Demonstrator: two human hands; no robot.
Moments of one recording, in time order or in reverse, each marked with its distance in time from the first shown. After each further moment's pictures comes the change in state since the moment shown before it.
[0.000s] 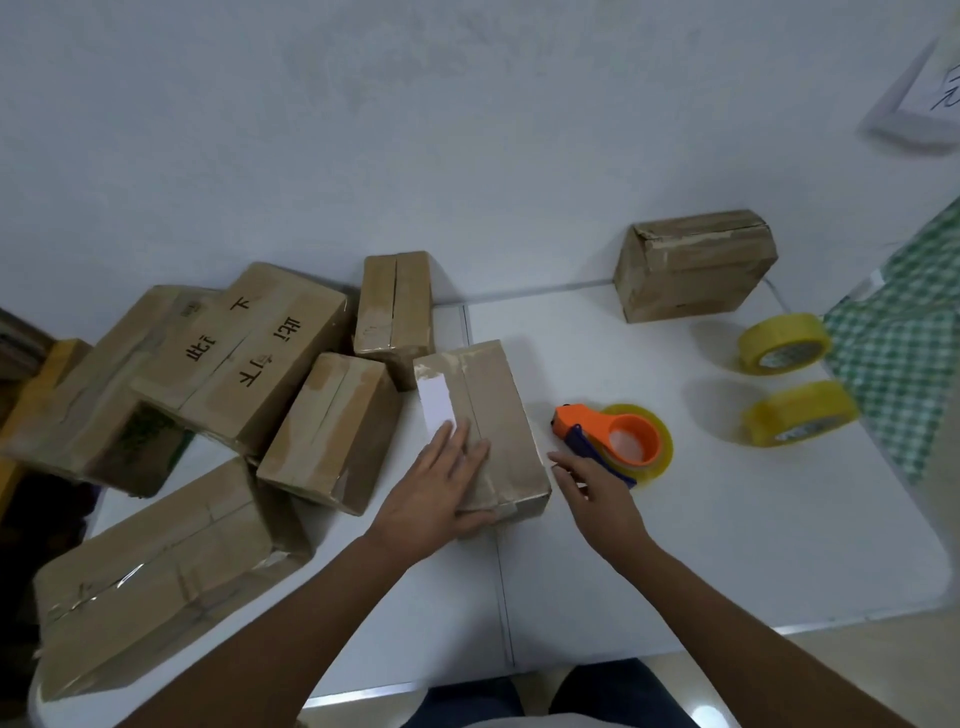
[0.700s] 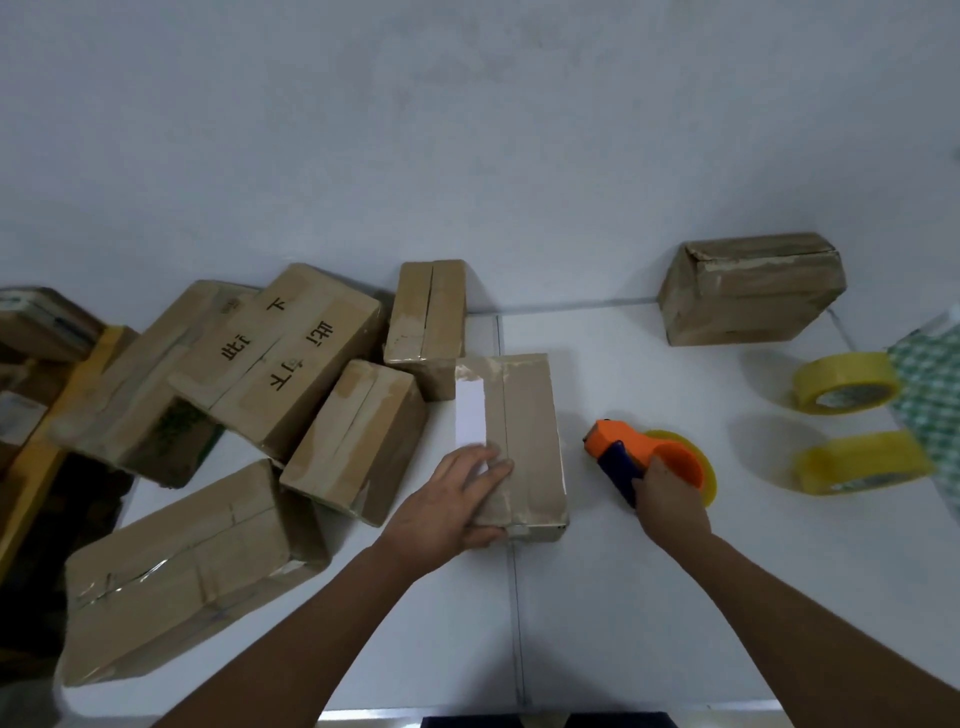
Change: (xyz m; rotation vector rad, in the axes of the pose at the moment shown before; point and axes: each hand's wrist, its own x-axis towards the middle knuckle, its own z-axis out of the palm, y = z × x) left_hand 0.008 -0.025 0.014 -0.136 0.222 0.095; right_hand 0.078 0.044 -0.031 -0.761 -0.056 0.240
